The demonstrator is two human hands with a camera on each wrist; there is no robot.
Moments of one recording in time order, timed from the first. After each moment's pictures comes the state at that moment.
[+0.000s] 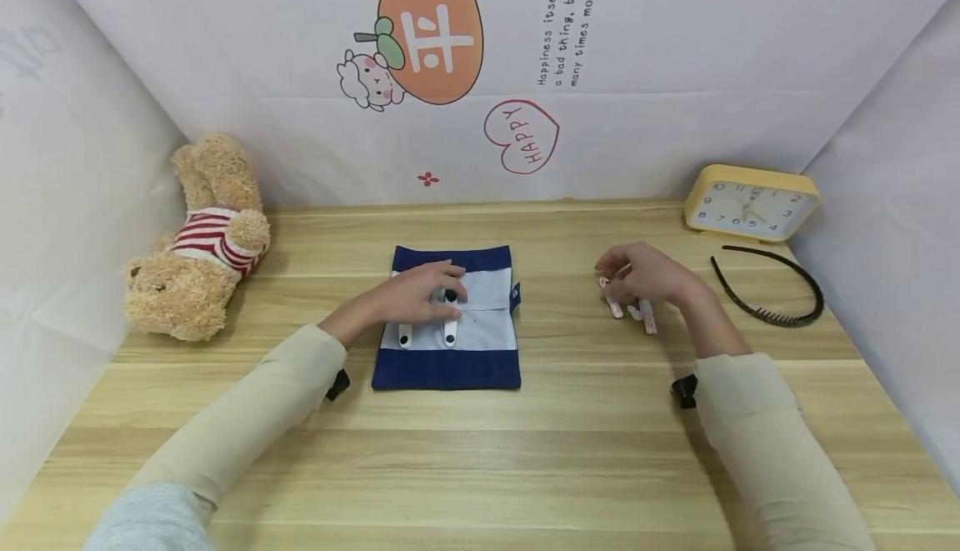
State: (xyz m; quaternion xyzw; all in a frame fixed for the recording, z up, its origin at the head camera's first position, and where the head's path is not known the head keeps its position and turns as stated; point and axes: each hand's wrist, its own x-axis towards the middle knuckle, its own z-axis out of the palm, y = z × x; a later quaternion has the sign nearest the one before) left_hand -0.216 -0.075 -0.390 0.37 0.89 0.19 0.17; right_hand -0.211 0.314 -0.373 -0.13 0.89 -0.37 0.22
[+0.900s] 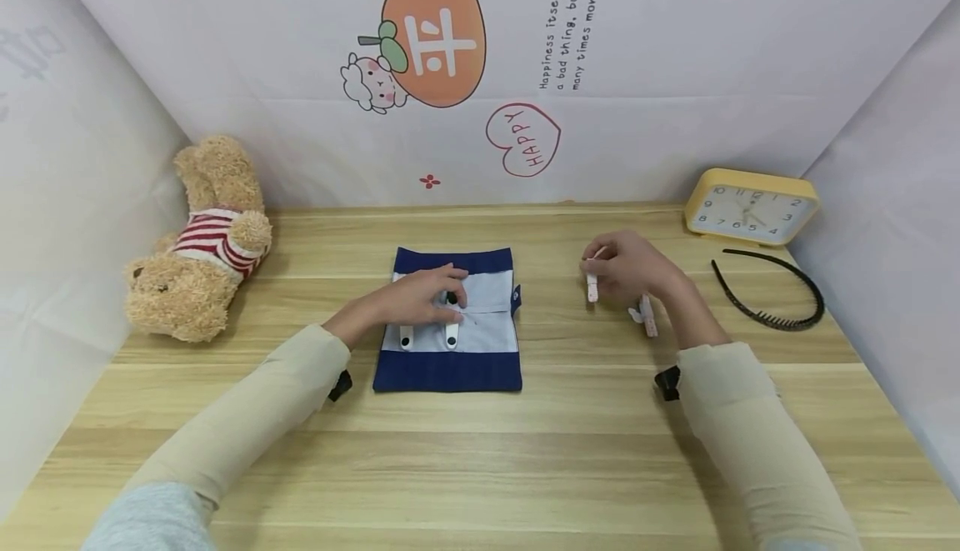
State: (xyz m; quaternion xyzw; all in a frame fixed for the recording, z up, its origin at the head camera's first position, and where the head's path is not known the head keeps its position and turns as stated) left_hand -0.218 -0.073 -0.391 0.36 0.88 0.22 0.20; right_hand -0.223 0.292 -0.364 -0.12 0.90 -0.38 0.18
